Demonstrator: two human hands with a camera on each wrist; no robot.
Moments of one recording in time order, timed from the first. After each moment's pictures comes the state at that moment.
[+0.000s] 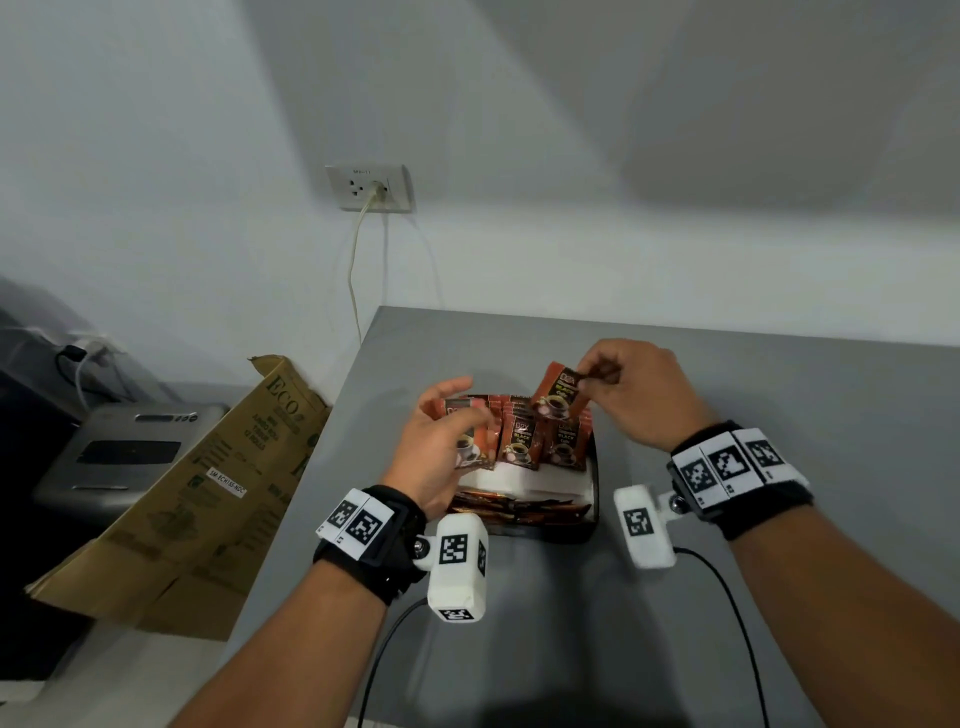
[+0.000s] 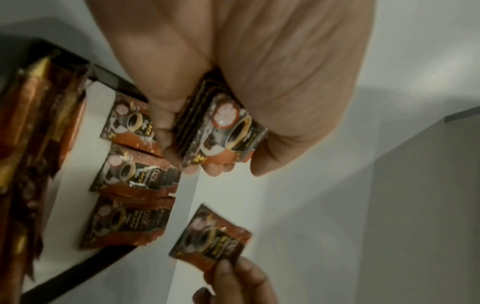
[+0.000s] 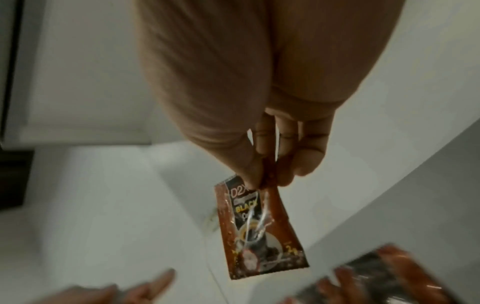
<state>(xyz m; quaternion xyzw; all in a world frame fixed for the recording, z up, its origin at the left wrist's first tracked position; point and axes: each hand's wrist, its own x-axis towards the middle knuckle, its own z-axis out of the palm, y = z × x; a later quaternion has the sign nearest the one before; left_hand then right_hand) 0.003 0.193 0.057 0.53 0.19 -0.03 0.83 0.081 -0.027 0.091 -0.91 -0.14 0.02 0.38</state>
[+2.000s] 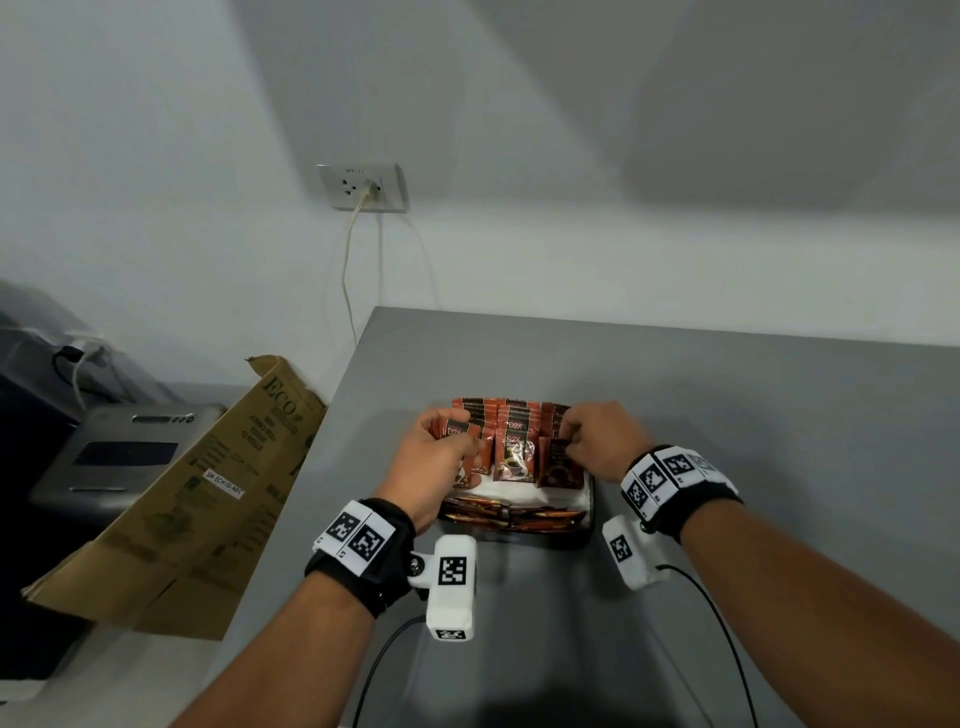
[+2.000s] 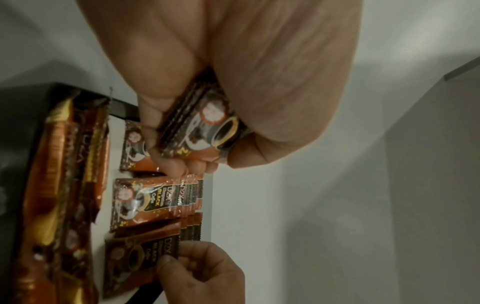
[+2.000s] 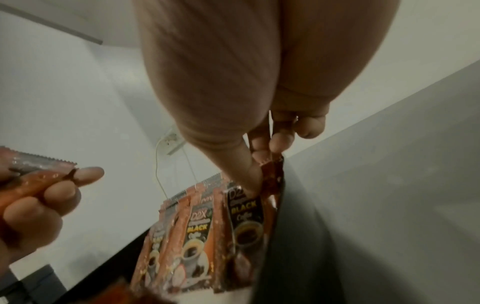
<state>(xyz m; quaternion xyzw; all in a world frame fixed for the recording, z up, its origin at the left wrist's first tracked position) 0.003 0.192 0.042 0.61 0.24 -0.05 0.75 0.099 -0.018 0.005 -0.96 -0.16 0.15 0.20</state>
